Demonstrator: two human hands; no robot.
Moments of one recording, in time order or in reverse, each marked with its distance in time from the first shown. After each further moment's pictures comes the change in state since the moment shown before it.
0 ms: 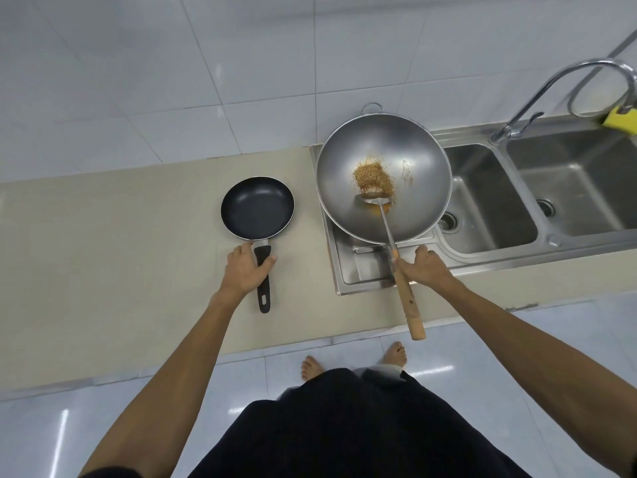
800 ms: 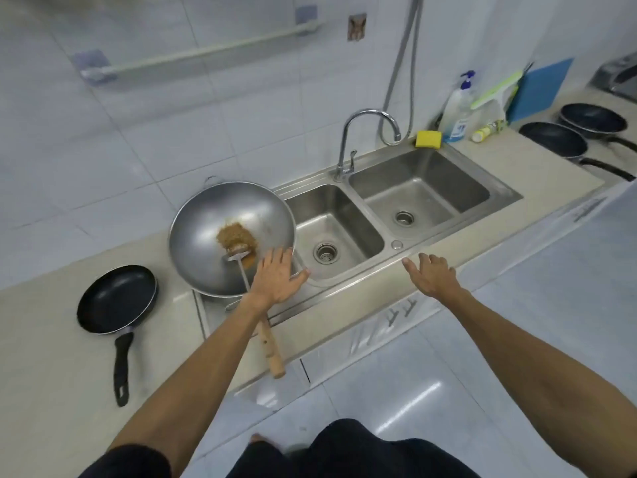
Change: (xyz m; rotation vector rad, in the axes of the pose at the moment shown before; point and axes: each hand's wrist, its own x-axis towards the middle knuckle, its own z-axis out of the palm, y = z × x) left_hand -0.078 0.342 0.184 0.495 -0.123 0.673; right_hand -0.049 0.296 -0.176 -0.023 0.321 0.147
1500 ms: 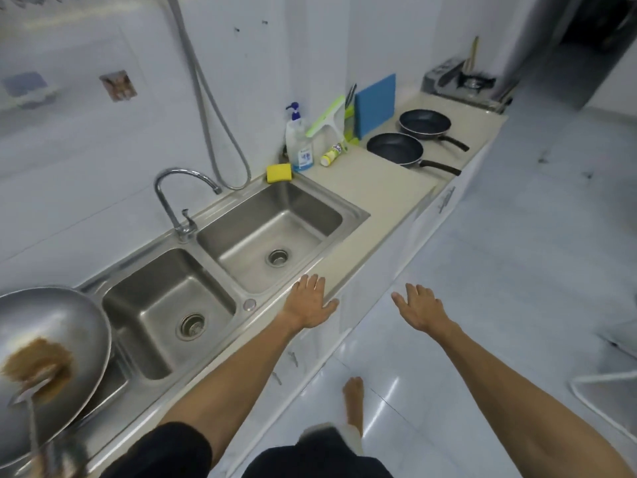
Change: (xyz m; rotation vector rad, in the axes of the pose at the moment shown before) left_hand 0.171 0.424 0.127 0.230 -0.266 0.436; right_hand 0.070 0.352 -0.088 0.118 -0.014 0.245
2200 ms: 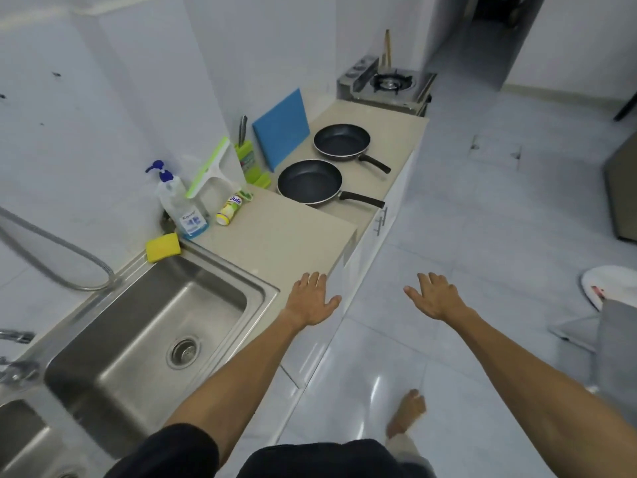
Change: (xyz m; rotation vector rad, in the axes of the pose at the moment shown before) left_hand 0.349 0.185 -0.077 0.016 -0.061 0.164; right_hand 0.250 0.221 -0.189 -0.072 0.007 0.148
